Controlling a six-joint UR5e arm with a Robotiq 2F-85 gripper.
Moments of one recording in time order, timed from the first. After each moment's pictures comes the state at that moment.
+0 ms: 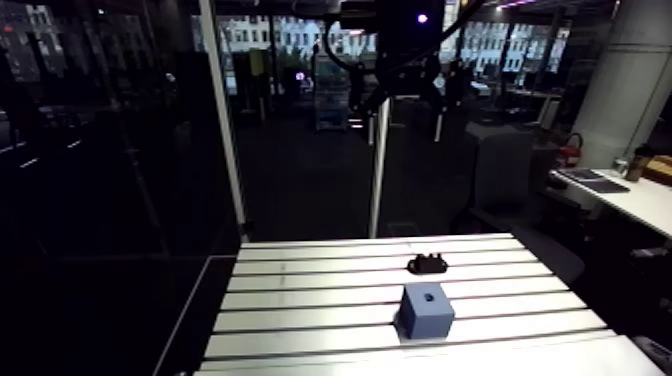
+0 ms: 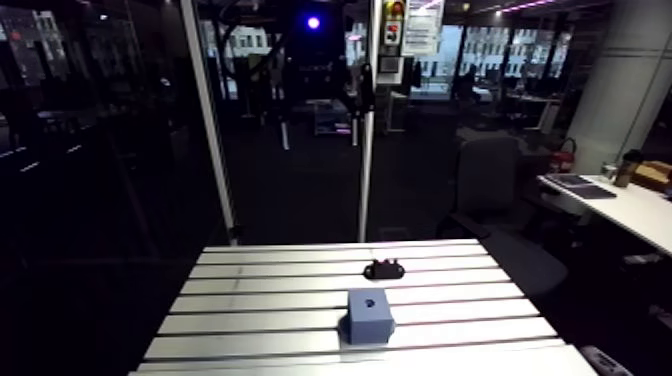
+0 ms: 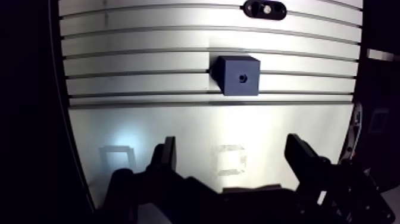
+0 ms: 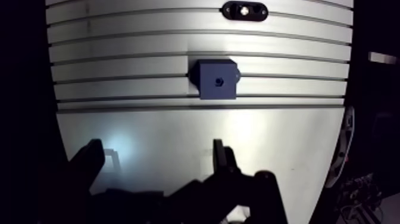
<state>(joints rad) -0.10 -1.58 1.51 -1.49 -1.62 -1.68</state>
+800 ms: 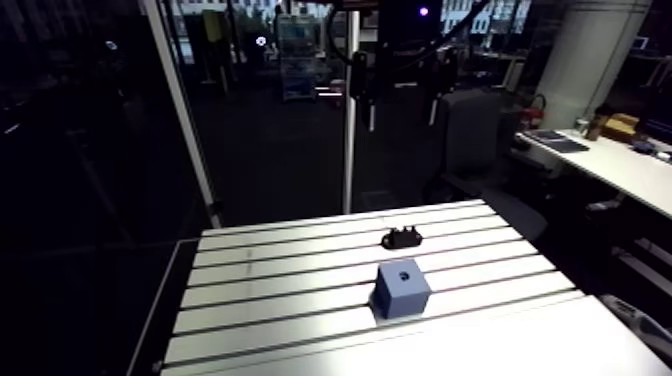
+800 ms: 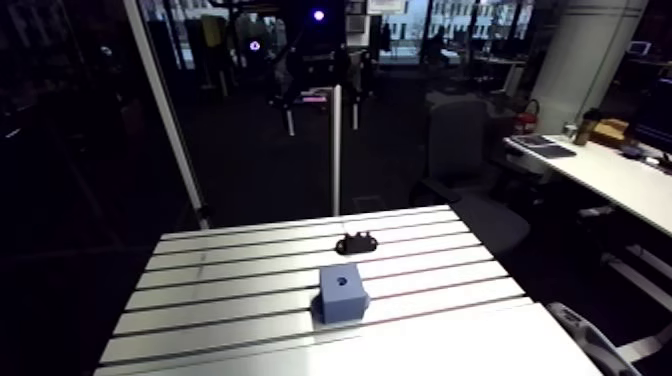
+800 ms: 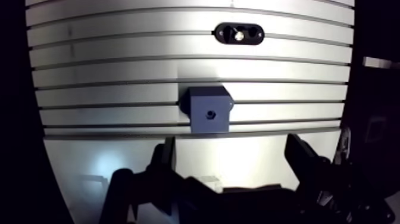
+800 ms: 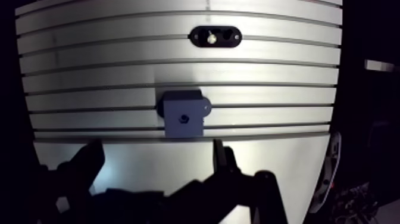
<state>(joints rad) -0.22 -1.46 1.51 -1.64 -1.62 -1.80</state>
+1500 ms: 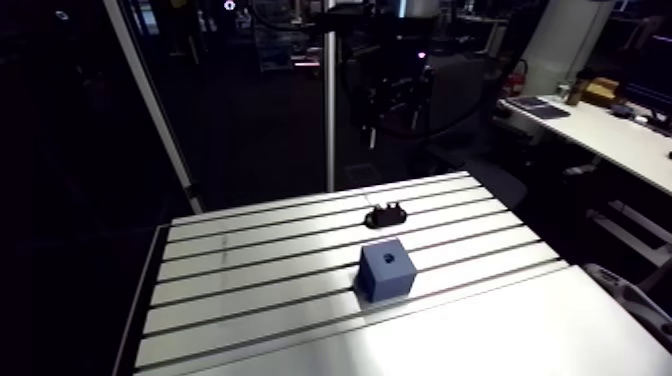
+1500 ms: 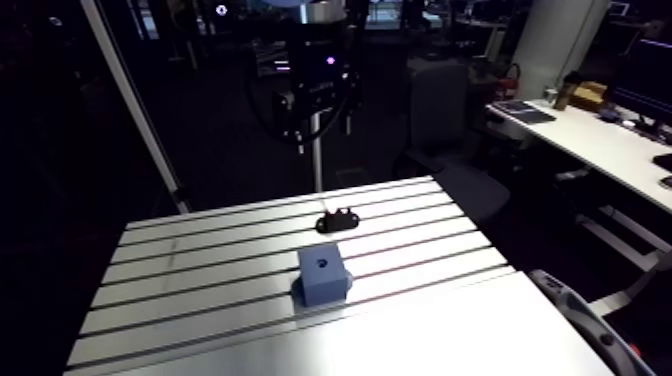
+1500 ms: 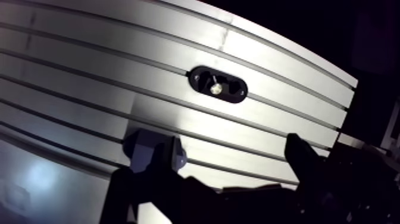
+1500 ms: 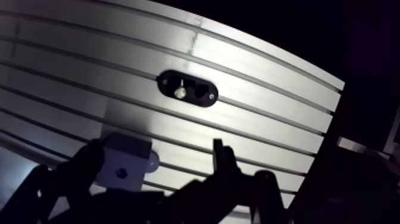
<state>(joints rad) -0.29 -1.37 1.69 -2.03 -1.60 -2.21</state>
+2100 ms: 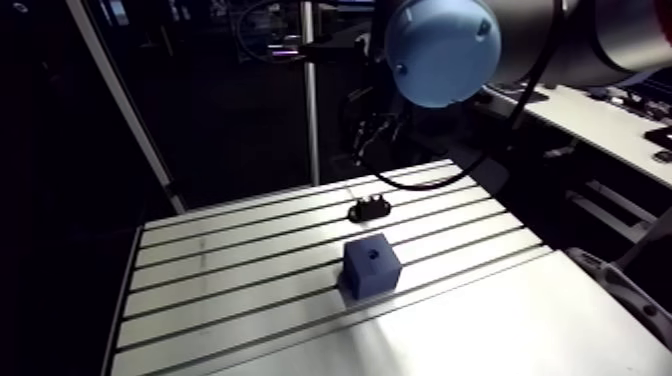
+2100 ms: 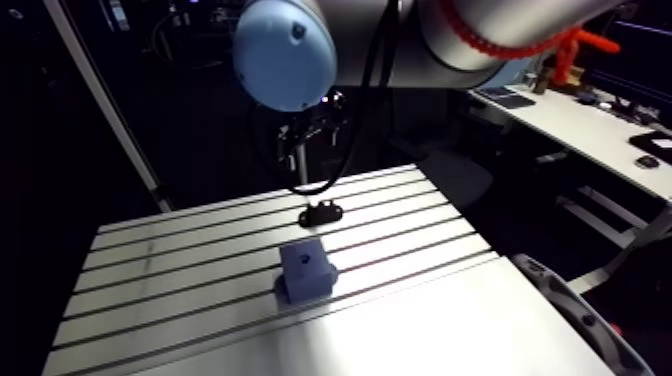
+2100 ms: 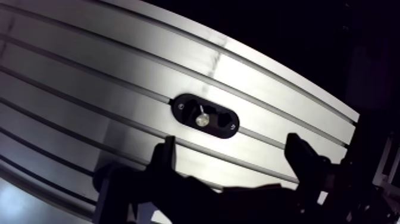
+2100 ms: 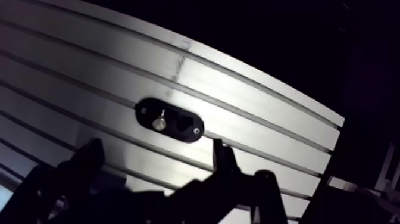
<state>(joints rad) -0.35 -1.33 1.86 -2.39 -1.51 -2.33</state>
